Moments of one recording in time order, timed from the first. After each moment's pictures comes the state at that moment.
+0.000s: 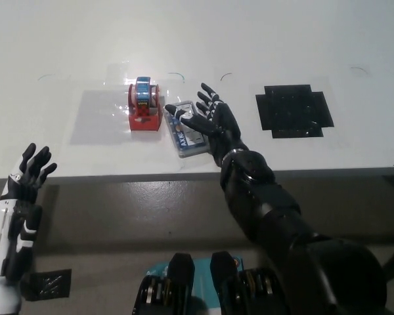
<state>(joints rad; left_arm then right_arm) 0.00 0.21 0.13 -0.26 -0.08 -0.34 -0.08 -1.11 0.18 -0.25 1.43 0.16 -0.31 -0.04</state>
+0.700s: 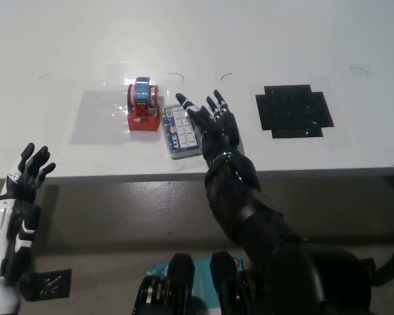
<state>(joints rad) 0.00 0.21 0.13 -0.26 -0.08 -0.34 -0.08 -1.14 0.25 -0.55 1.43 0.35 -0.35 -0.13</state>
